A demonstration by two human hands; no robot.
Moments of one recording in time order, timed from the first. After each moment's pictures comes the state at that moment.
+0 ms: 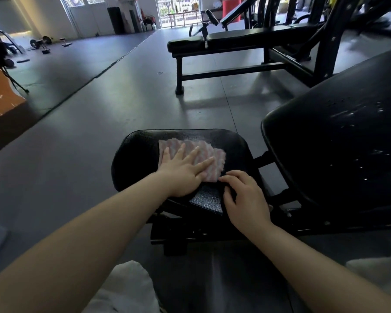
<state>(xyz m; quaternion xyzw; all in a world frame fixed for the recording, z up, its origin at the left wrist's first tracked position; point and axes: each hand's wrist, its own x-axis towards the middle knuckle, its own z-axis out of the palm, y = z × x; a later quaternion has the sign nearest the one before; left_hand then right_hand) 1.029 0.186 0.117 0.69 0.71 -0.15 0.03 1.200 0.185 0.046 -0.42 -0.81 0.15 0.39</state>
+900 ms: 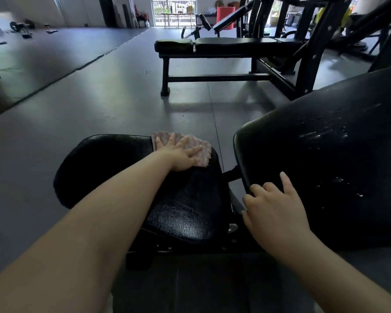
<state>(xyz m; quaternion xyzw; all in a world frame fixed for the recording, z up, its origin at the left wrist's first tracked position) 1.047 0.307 0.100 0.65 0.75 -0.13 0.08 1.295 0.221 0.116 -0.45 -0.88 -0.13 -0.06</state>
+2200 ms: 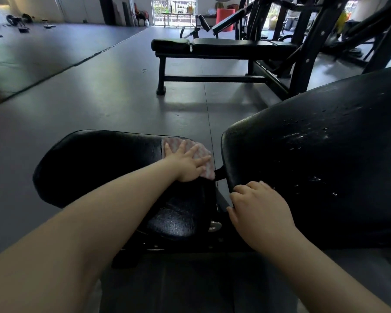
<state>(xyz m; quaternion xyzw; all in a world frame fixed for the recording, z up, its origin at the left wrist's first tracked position) 1.104 0.307 0.089 0.68 0.71 -0.16 0.06 1.309 0.227 0.117 -0.42 -0.91 -0.04 0.00</state>
